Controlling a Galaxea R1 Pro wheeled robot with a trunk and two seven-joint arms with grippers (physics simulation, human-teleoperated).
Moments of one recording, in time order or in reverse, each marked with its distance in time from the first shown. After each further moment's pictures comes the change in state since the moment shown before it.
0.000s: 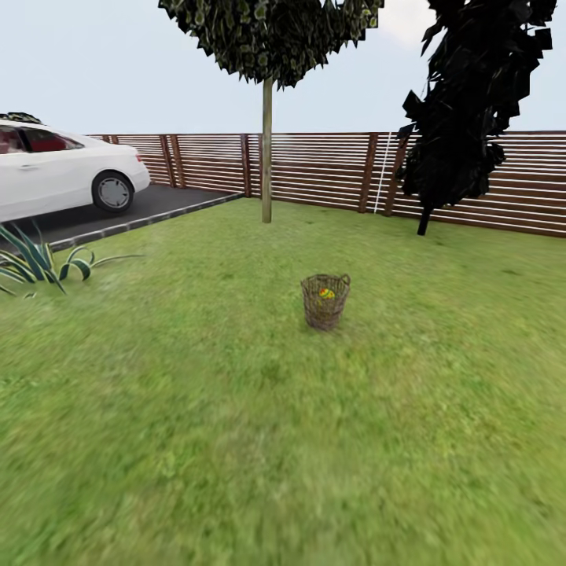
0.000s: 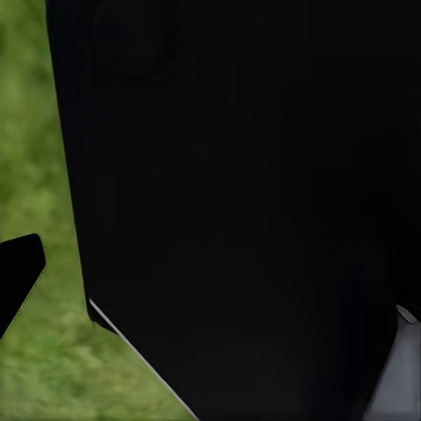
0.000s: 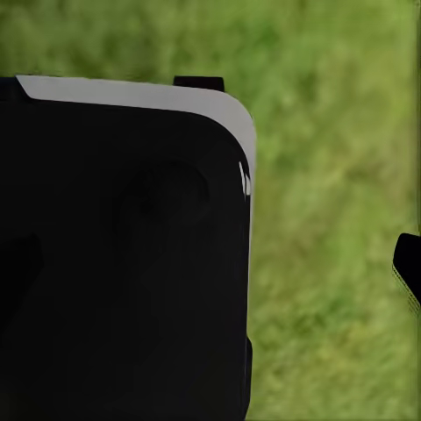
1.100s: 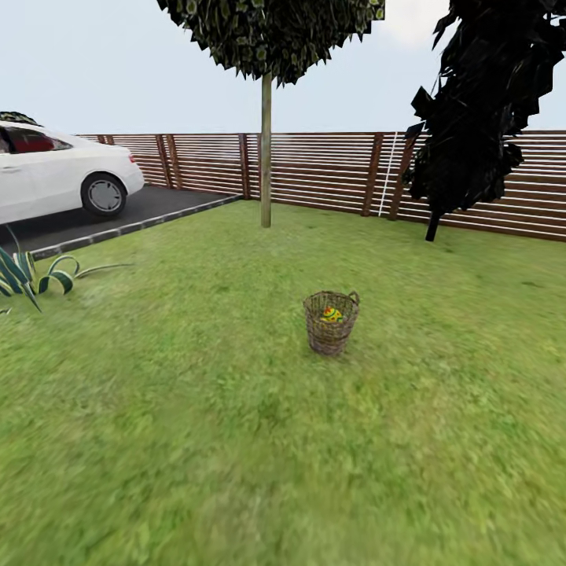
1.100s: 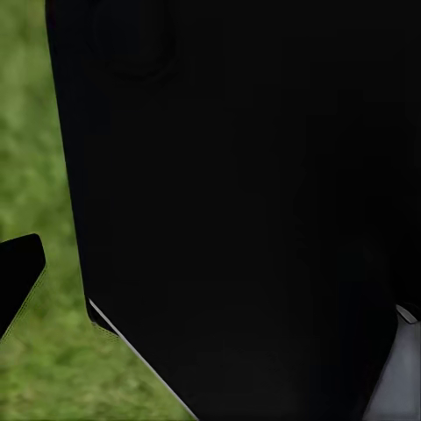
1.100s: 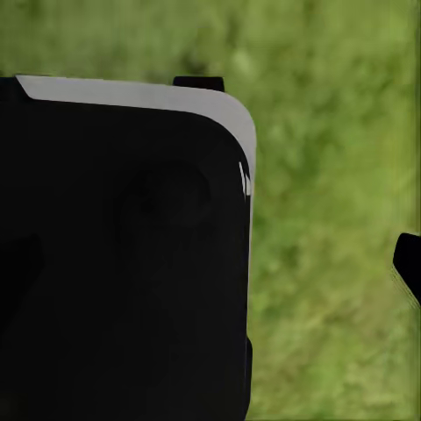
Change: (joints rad) left arm 0.000 0.000 0.000 0.000 0.000 0.000 0.000; right arm 0.000 0.000 0.000 0.000 0.000 0.000 0.000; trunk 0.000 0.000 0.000
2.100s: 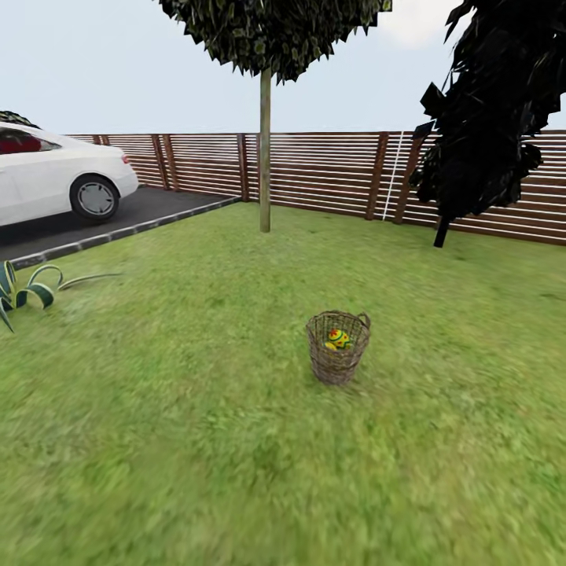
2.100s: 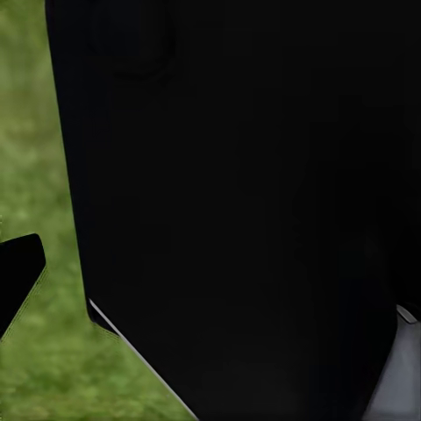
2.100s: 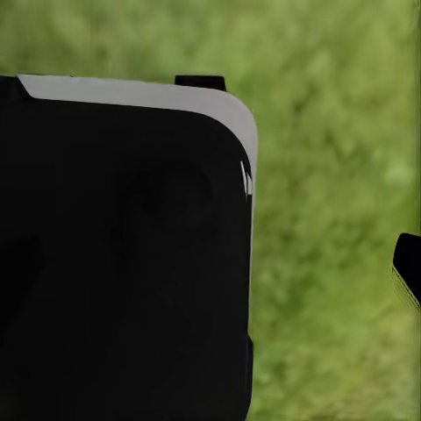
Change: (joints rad) left arm 0.000 0.000 0.000 0.000 0.000 0.000 0.000; right arm 0.000 0.001 0.000 0.000 0.000 0.002 0.000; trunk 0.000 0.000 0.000
